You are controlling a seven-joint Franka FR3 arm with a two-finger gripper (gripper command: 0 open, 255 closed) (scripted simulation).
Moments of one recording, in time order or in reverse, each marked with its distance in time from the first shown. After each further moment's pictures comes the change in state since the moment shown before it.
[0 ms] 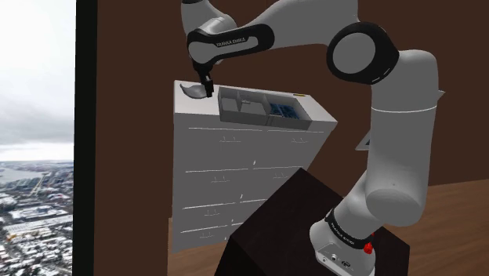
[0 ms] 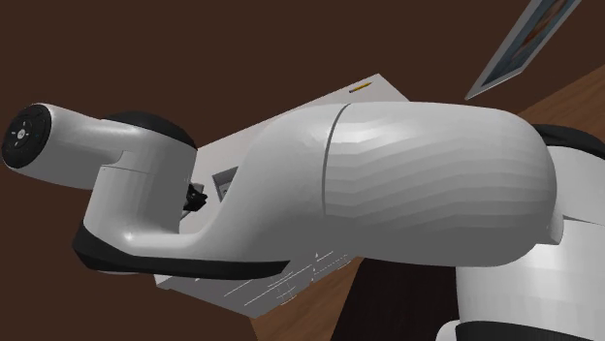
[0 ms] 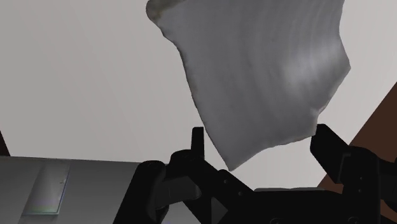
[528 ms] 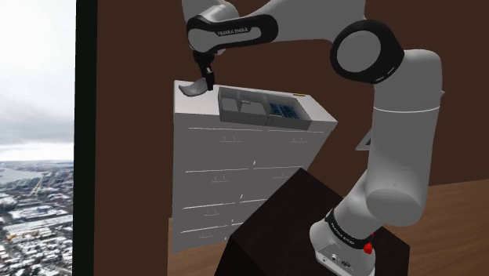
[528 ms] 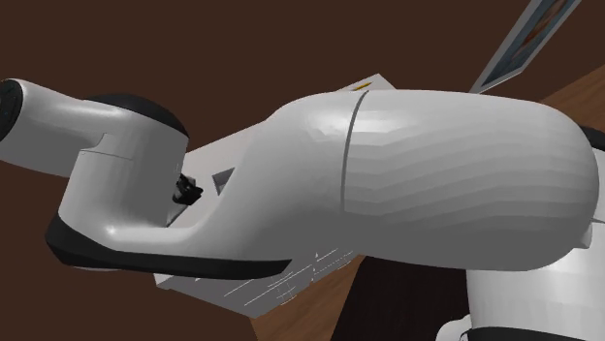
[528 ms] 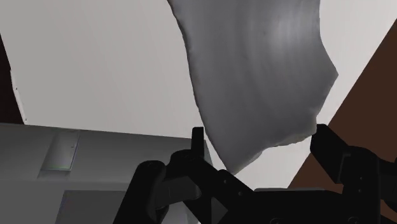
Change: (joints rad) arm 0.002 -0.022 0.004 0.045 0.011 -0.063 -0.025
